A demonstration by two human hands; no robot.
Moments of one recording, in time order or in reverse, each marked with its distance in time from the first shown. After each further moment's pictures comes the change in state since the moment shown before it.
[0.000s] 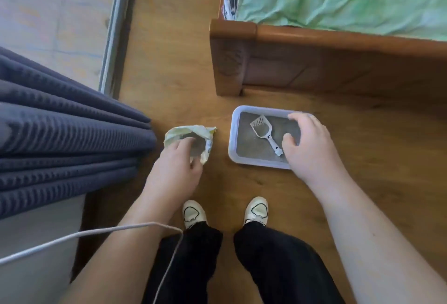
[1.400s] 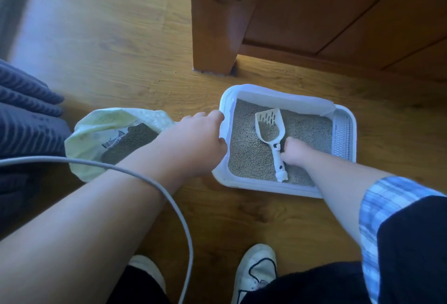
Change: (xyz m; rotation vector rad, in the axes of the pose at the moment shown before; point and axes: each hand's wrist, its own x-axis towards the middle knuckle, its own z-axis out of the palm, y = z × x) left_hand 0.249 -0.047 0.258 0.186 -0.138 0.291; right_hand 0.259 0.287 0.359 -0.547 -0.454 0.260
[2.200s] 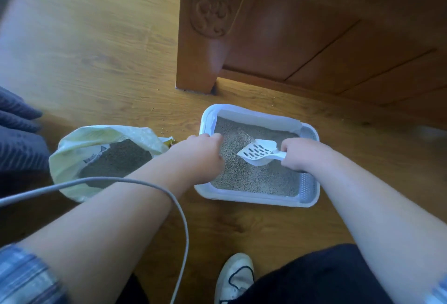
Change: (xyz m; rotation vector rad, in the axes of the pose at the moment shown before) left_hand 0.011 0.022 0.001 -0.012 -0.141 0.098; right_hand -0.107 -0.002 -0.110 -0.299 -0.008 0.007
